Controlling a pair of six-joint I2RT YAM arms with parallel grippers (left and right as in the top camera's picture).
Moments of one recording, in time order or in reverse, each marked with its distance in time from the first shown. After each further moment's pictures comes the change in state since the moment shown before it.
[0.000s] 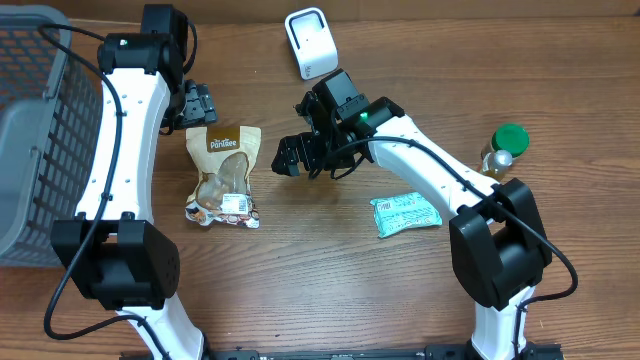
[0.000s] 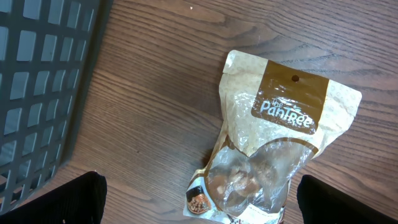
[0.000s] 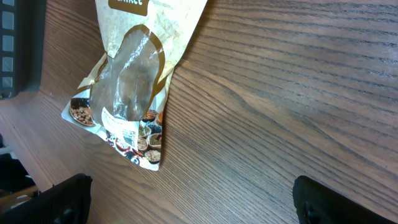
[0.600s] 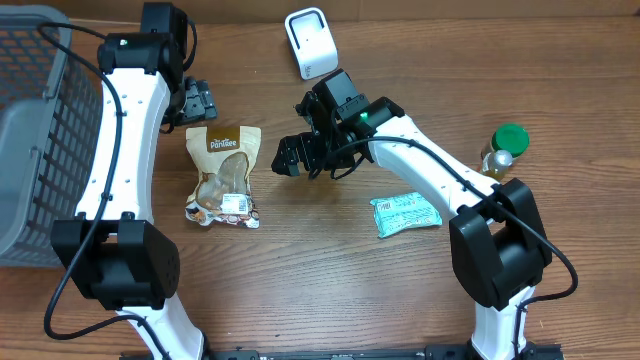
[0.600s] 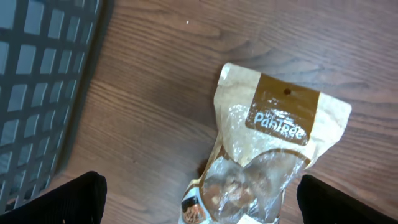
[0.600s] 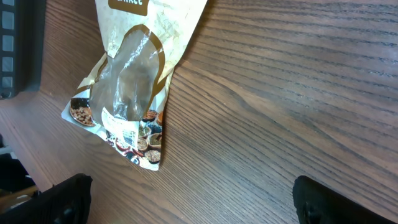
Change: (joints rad) left arm 0.000 0.000 0.000 0.040 0.000 0.000; right arm 0.000 0.000 0.000 0.001 0.000 0.000
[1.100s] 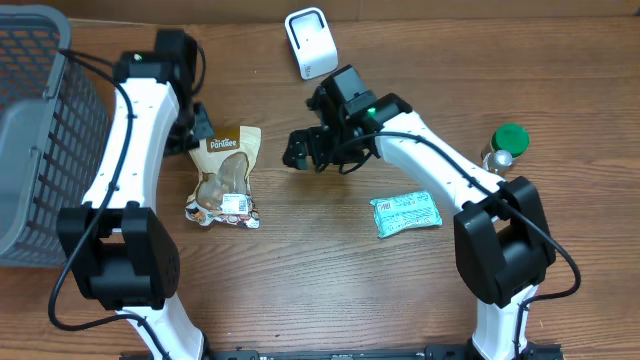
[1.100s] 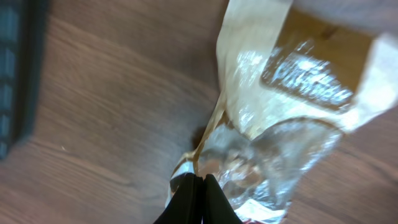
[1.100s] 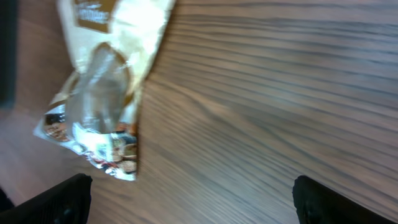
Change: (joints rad) left arm 0.000 0.000 -0.200 0.028 0.053 -0.065; right arm -0.047 0.000 0.000 -0.026 0.071 0.000
